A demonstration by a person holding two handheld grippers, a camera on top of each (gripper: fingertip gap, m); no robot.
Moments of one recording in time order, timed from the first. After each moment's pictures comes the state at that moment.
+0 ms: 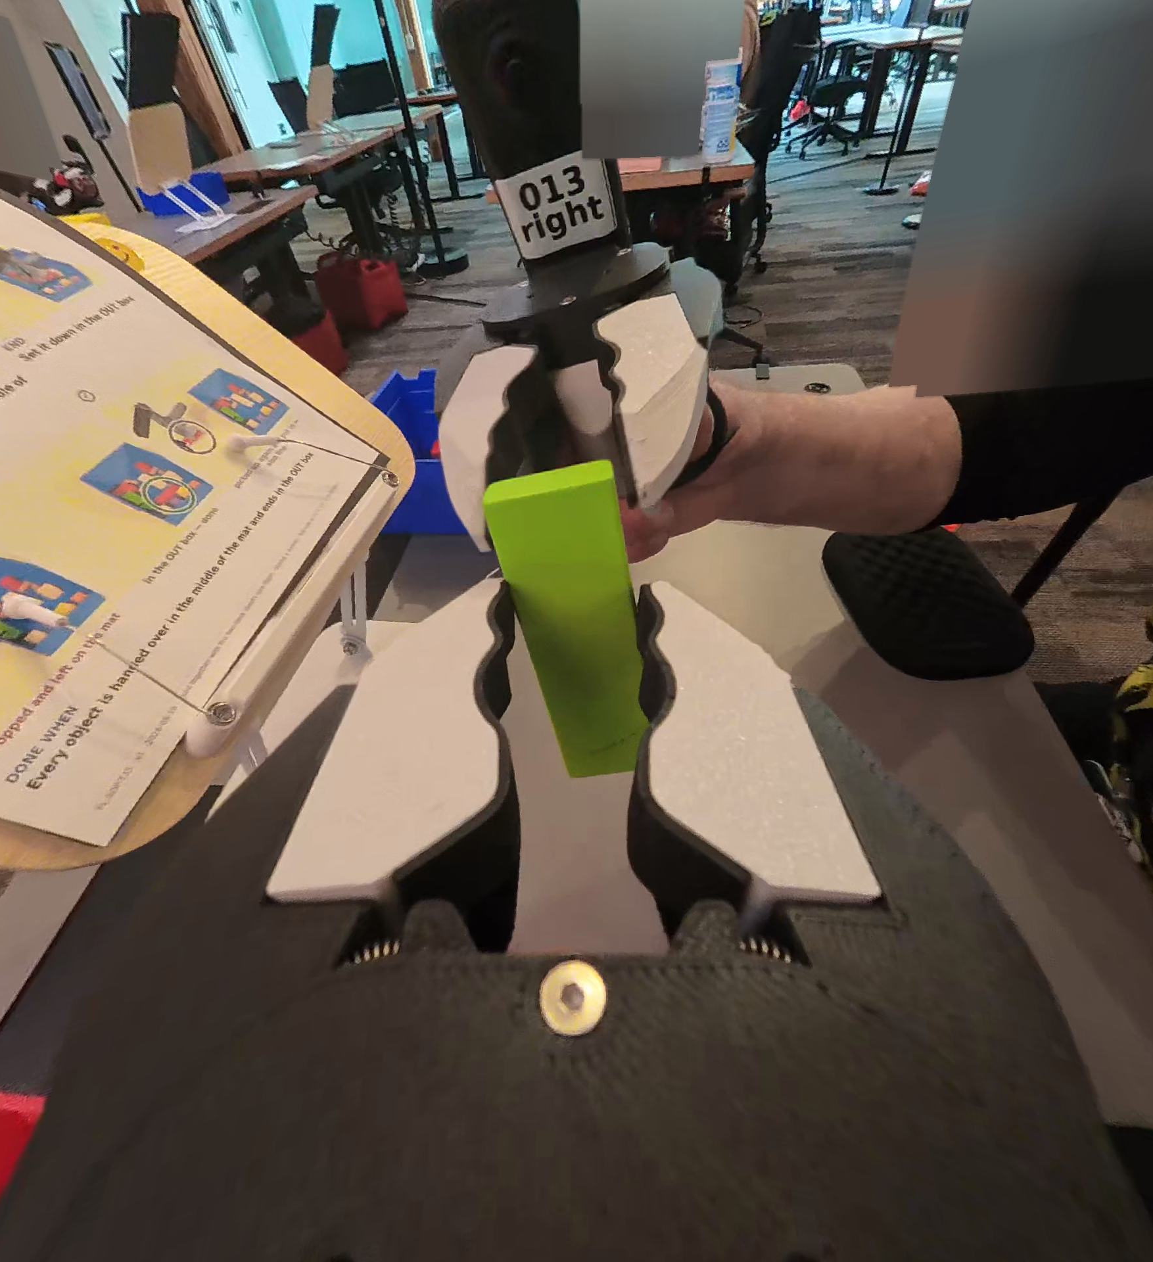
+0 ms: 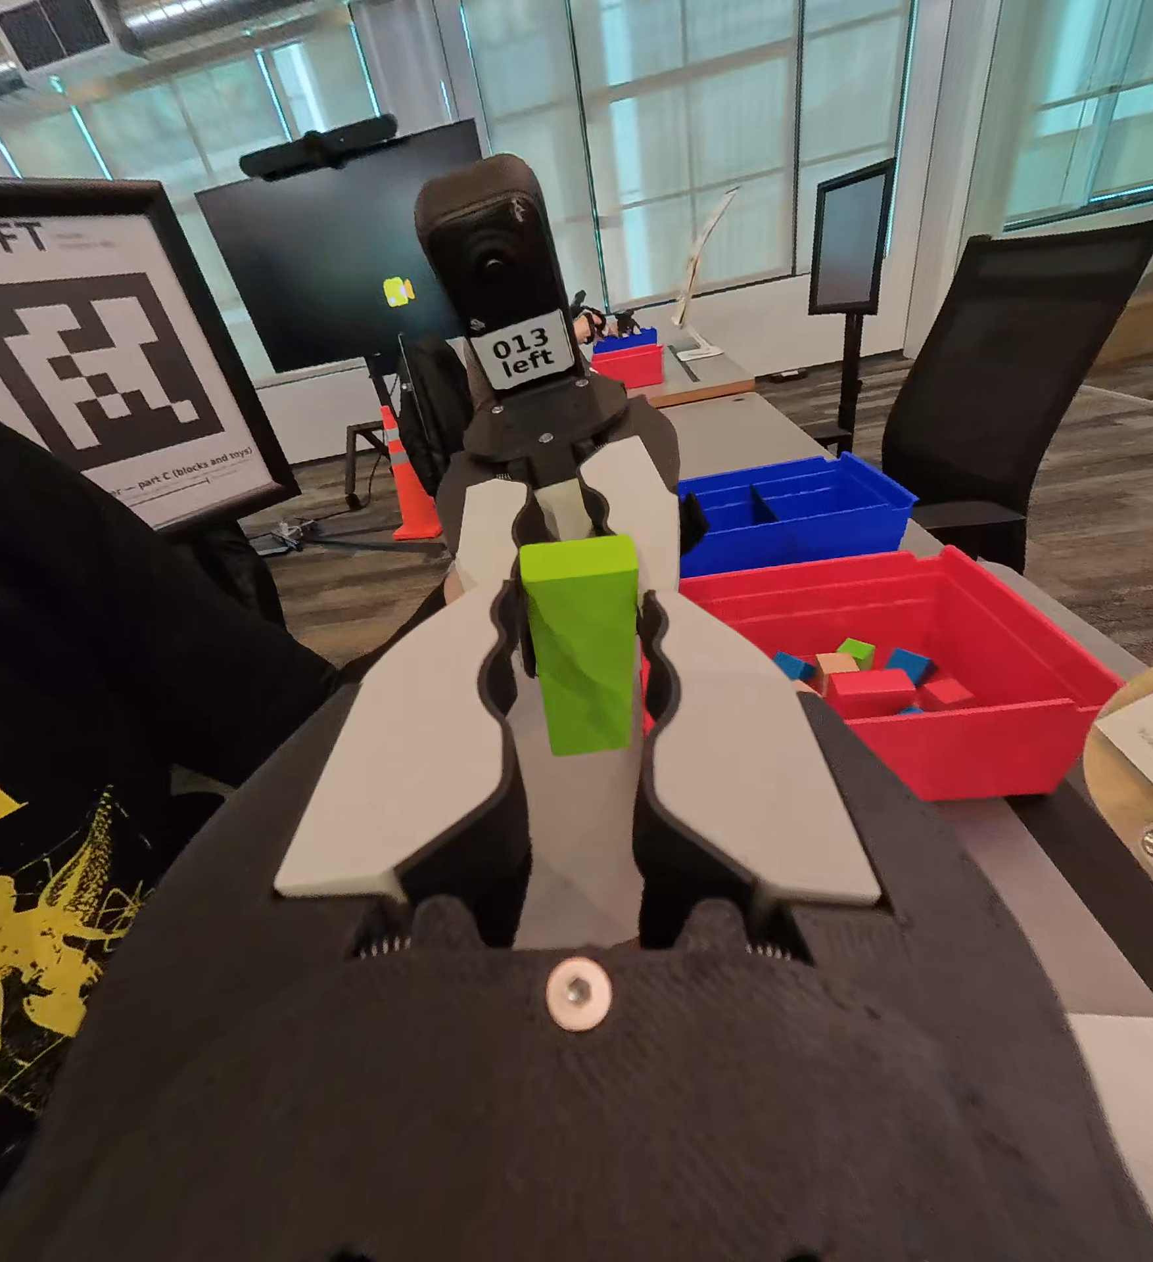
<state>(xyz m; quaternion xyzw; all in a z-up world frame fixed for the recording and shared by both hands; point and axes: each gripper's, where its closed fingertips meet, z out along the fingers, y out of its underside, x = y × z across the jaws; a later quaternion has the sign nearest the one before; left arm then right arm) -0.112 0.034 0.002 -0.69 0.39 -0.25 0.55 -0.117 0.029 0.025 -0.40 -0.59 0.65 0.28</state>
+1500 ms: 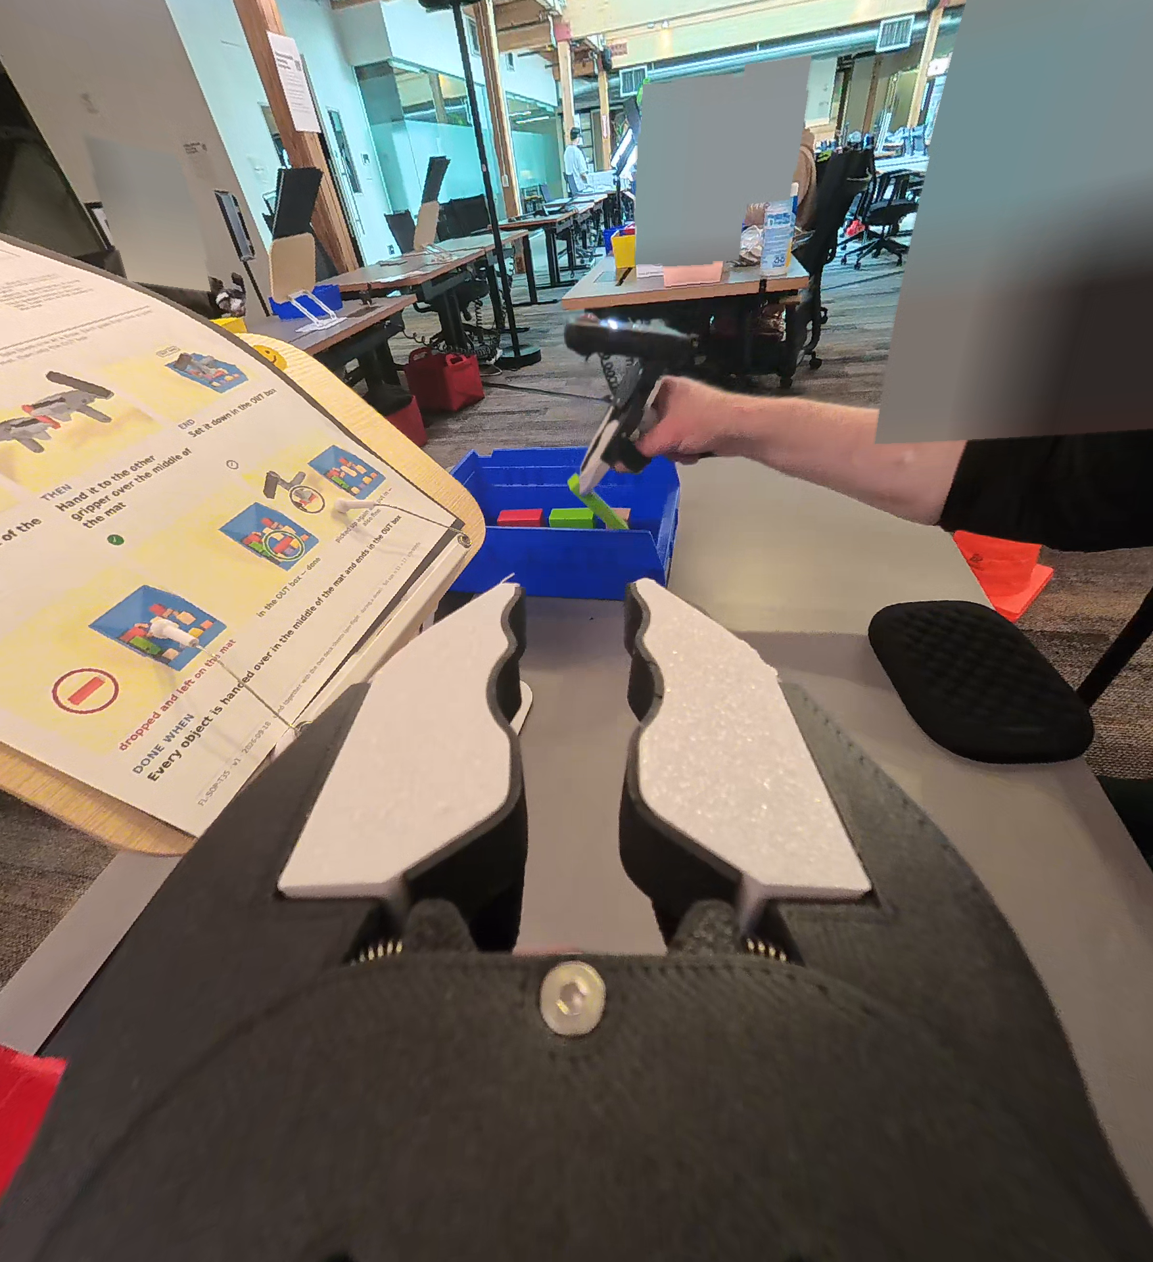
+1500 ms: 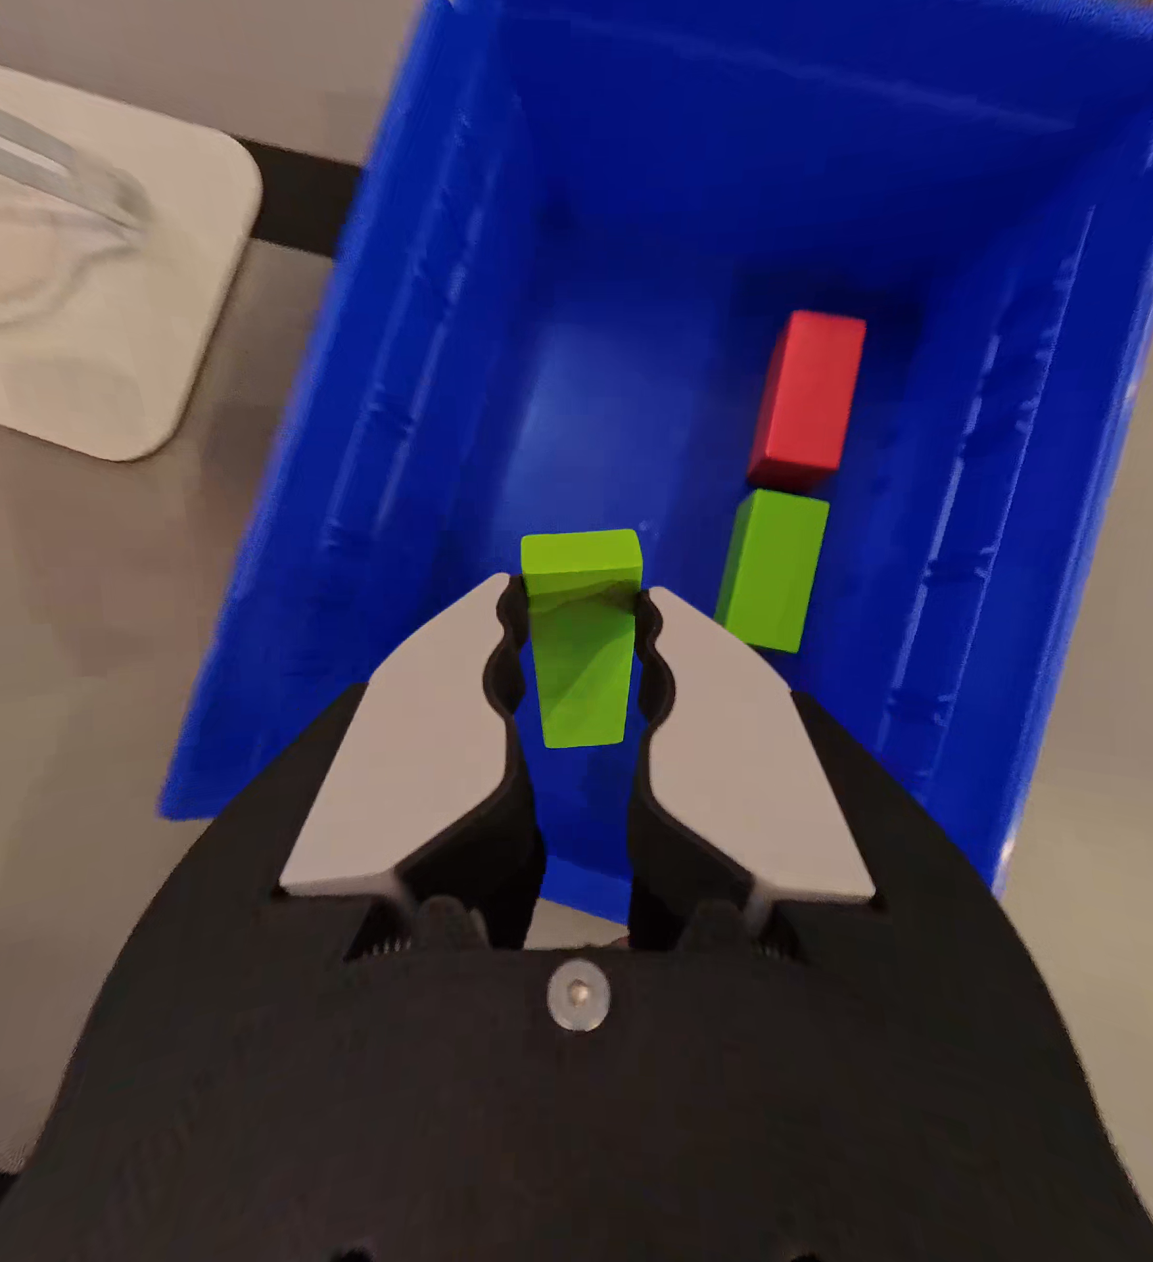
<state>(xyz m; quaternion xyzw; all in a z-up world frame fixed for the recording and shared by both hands) -0.130 0.035 0.030 -0.67 0.35 -0.24 0.62 0.208 0.348 -0.175 -0.89 -0.35 0.13 0.27</state>
